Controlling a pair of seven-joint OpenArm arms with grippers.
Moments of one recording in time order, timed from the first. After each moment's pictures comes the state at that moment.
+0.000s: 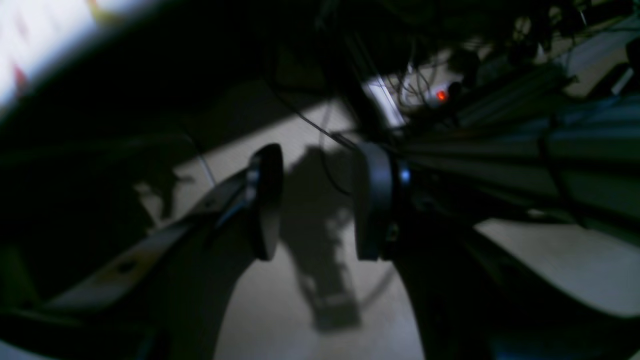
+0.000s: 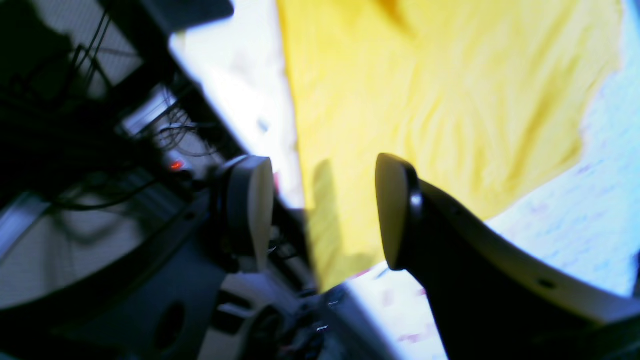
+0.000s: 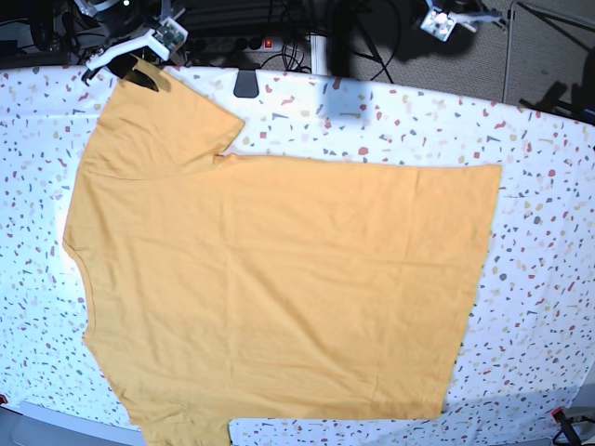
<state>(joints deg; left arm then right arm) 50.5 -13.1 4.7 108.2 11.1 -11.5 16.0 -54.9 32.9 -1.6 119.2 -23.6 7.7 -12.3</state>
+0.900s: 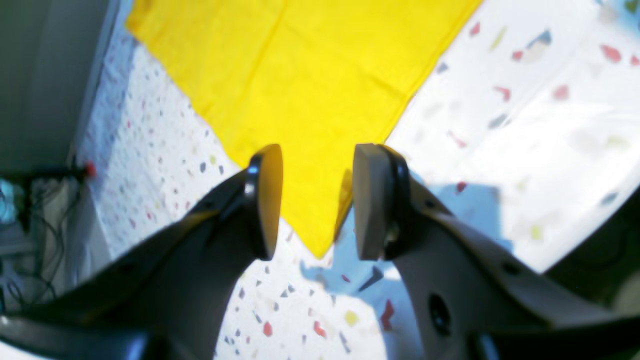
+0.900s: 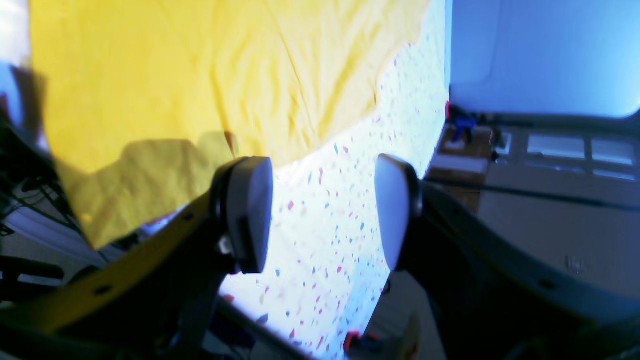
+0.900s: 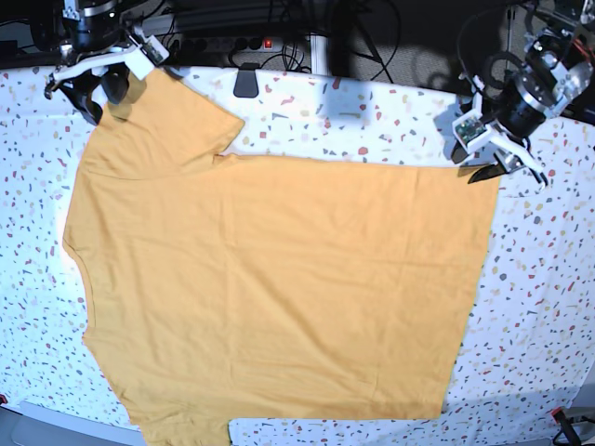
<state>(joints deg) 25.0 -35.4 7.2 109.4 19.9 -22.4 10.3 -54.9 32.9 -1.8 121.3 -47.5 -6.7 -28.5</state>
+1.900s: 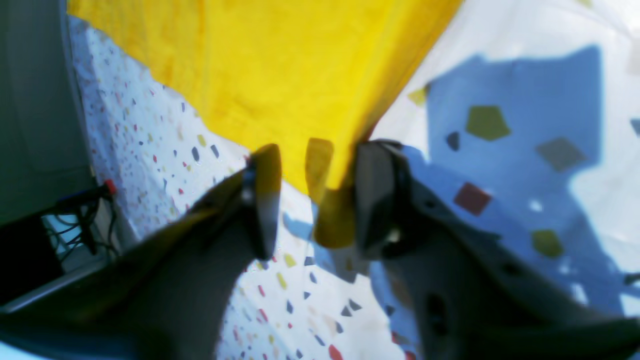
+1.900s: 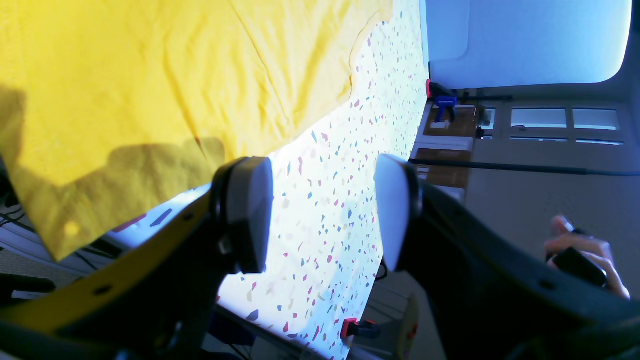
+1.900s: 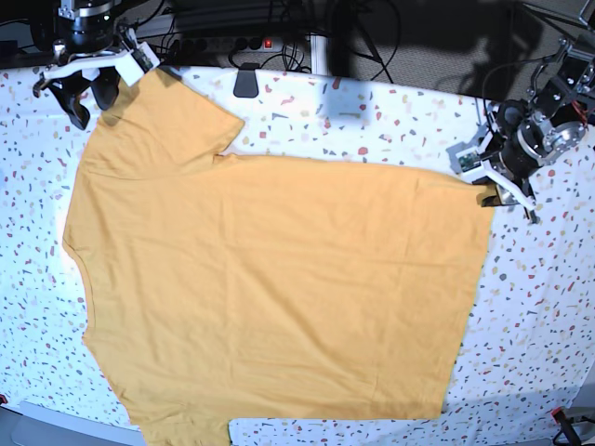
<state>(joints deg) 3.1 -42.6 29.1 86.3 25.5 -21.2 11.6 -54.9 32.8 -1.8 121.3 -47.4 -11.4 -30.2</state>
